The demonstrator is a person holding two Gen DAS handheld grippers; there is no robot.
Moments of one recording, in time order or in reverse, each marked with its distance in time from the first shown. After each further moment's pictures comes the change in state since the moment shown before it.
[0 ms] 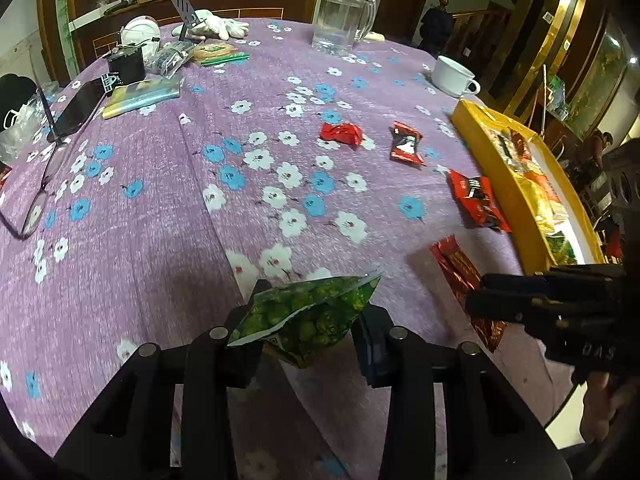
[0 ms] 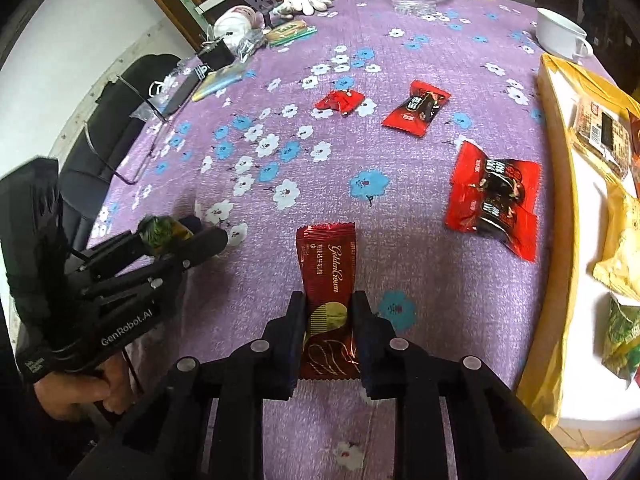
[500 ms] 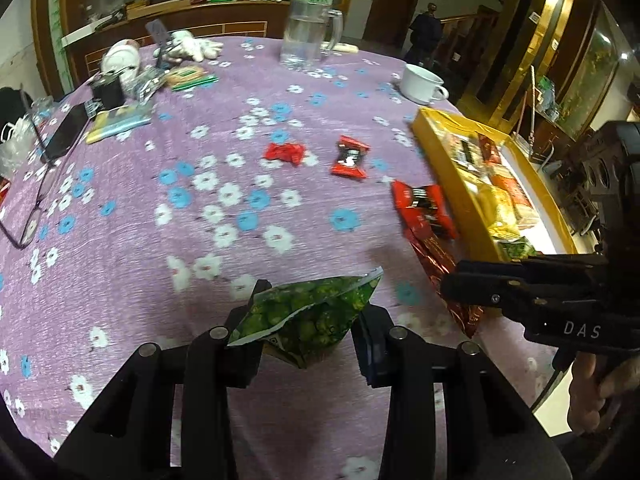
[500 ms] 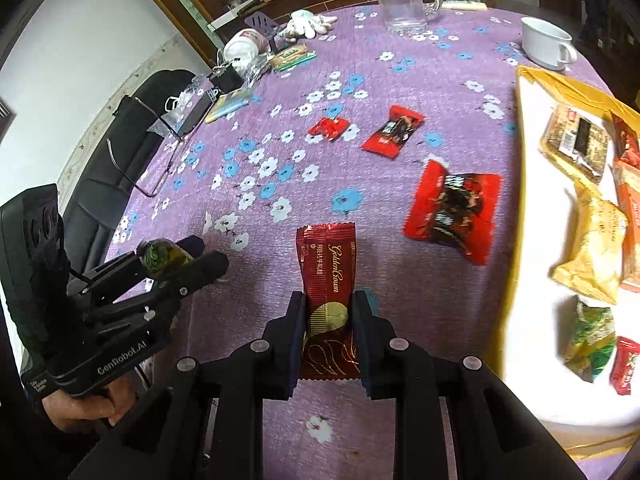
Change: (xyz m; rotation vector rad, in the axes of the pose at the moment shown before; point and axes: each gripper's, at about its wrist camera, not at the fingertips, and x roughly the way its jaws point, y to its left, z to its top) left arm -0.019 -0.055 0.006 0.027 -0.031 -0.017; right arm -0.038 -0.030 -0.004 -0.004 -0.058 0.051
